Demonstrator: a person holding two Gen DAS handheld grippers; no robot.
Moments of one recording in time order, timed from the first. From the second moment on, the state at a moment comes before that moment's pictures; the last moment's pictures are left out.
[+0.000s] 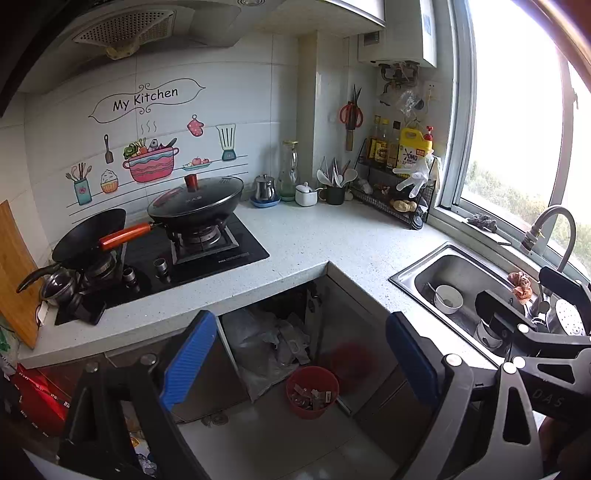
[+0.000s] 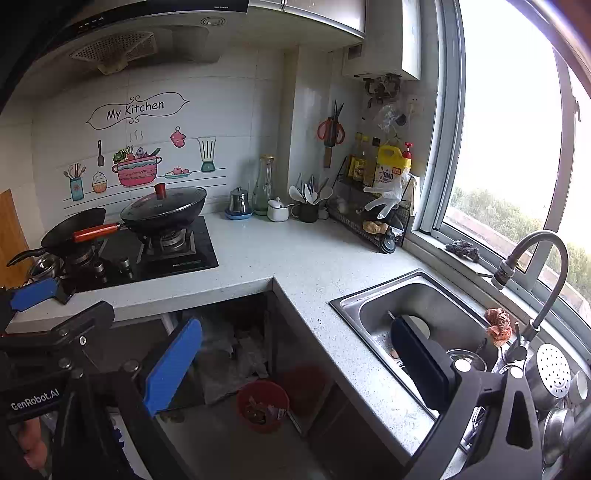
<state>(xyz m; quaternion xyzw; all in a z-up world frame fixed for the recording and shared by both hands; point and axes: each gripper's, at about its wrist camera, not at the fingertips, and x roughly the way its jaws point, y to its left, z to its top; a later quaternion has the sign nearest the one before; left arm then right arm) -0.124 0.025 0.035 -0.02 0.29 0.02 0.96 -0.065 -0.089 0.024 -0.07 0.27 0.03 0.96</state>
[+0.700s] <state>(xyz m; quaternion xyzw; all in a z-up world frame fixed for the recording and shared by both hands) -0.120 0.029 0.028 -0.02 0.31 0.01 0.95 -0.066 -0.084 0.024 -0.06 0.29 0.01 0.96</state>
